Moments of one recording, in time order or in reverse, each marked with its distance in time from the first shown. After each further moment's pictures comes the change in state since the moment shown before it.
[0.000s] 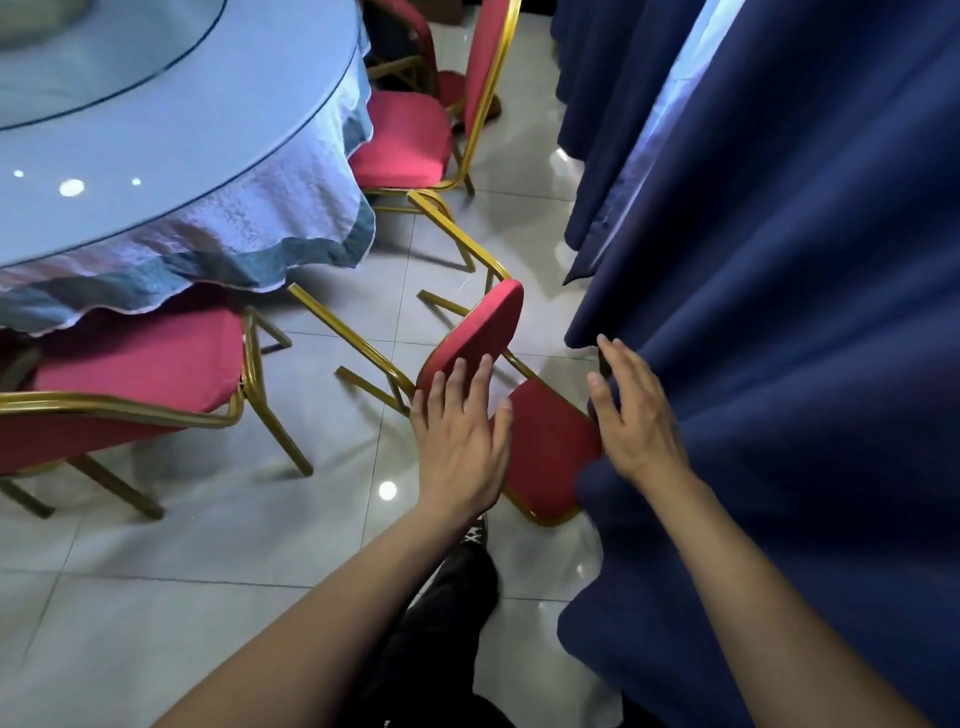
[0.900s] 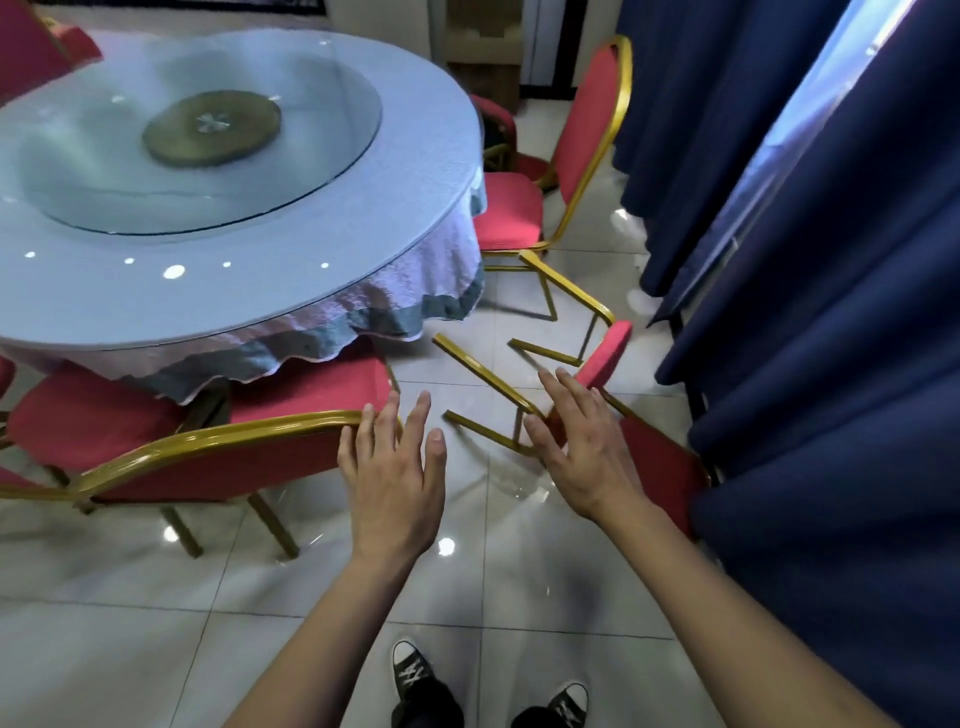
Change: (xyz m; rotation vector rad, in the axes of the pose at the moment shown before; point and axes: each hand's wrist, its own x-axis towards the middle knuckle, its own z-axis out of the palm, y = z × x) left_hand -0.064 -0.281 -0.230 0.085 0.181 -0.057; right_hand -0.070 -0.305 0.162 0.000 -0.101 -0.112
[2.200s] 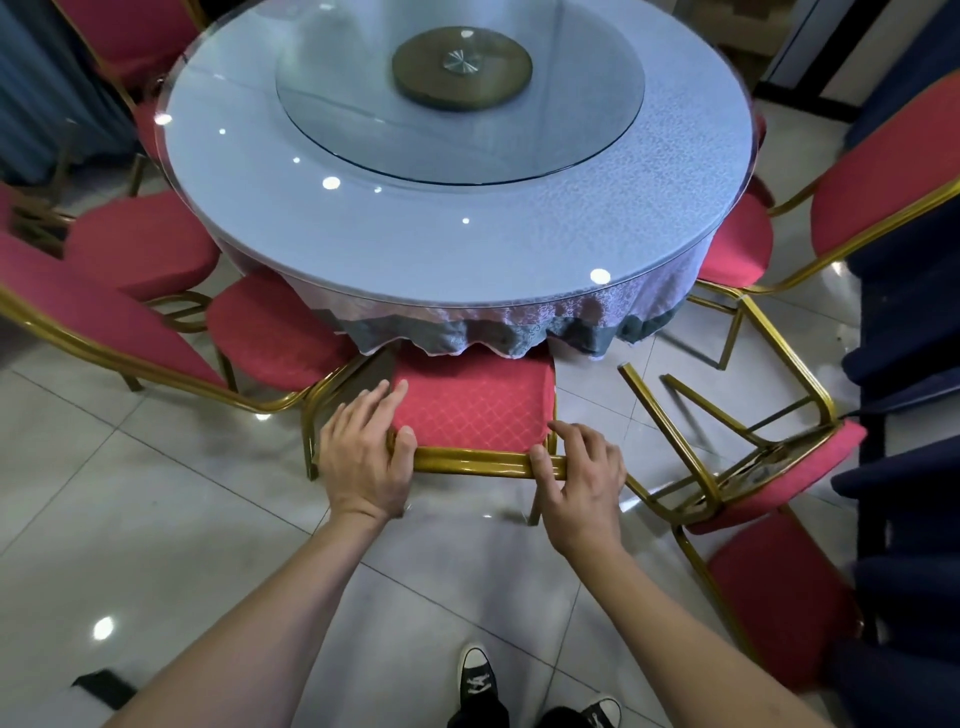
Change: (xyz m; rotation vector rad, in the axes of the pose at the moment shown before) left_hand 0.104 -0.324 -0.065 -0.060 0.247 -0.232; right_hand 0.111 -0.205 0.245 0.079 -0.023 -0.012
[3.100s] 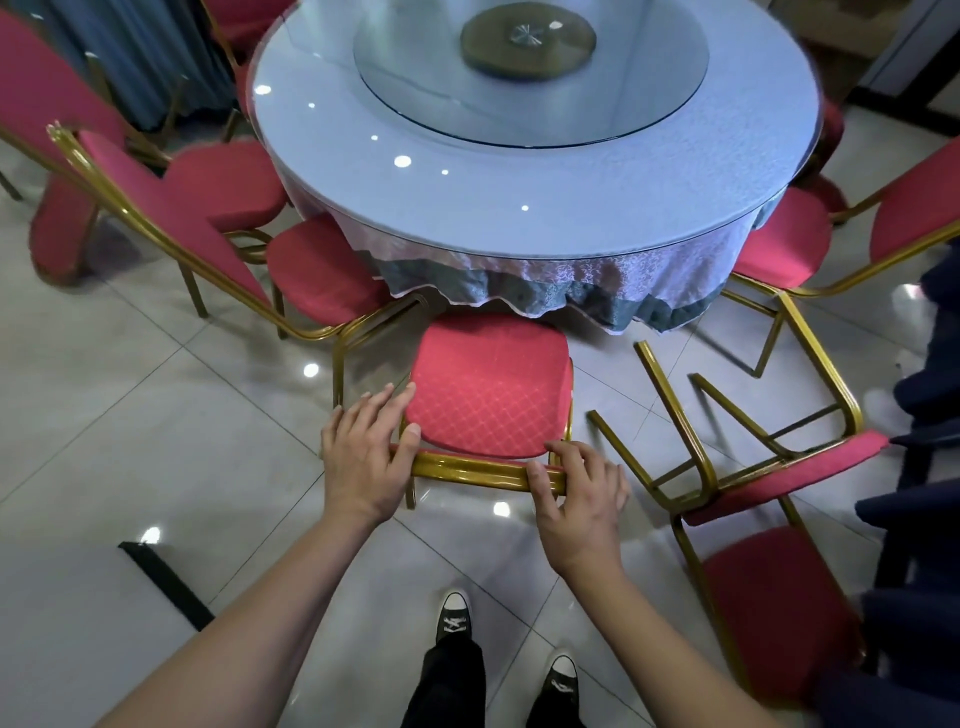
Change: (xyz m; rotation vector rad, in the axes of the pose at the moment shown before) left_hand -0.142 0.037 0.005 0.126 -0.074 -0.144; right_hand -0.099 0.068 -0.055 0.028 -0.147 -0.118
